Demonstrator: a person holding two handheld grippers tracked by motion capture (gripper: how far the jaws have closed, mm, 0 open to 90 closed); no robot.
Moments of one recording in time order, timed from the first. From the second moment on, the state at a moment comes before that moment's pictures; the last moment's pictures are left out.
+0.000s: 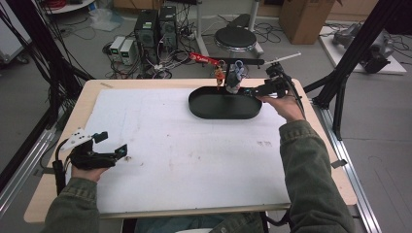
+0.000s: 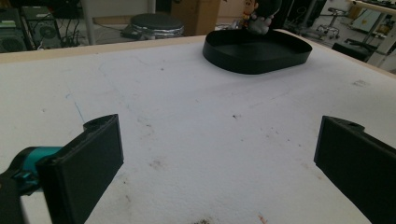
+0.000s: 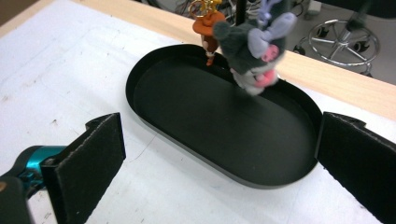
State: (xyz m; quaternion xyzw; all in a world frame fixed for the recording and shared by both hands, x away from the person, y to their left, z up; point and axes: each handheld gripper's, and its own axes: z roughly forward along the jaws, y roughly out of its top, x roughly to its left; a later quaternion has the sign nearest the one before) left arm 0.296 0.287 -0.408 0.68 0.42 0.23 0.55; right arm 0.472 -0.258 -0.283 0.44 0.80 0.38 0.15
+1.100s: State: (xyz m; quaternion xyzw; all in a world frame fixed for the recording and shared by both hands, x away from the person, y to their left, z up) left arm 0.296 0.286 -0.407 0.69 0.42 0.23 0.55; right arm 0.381 -0.299 -0.315 0.43 0.75 0.47 0.20
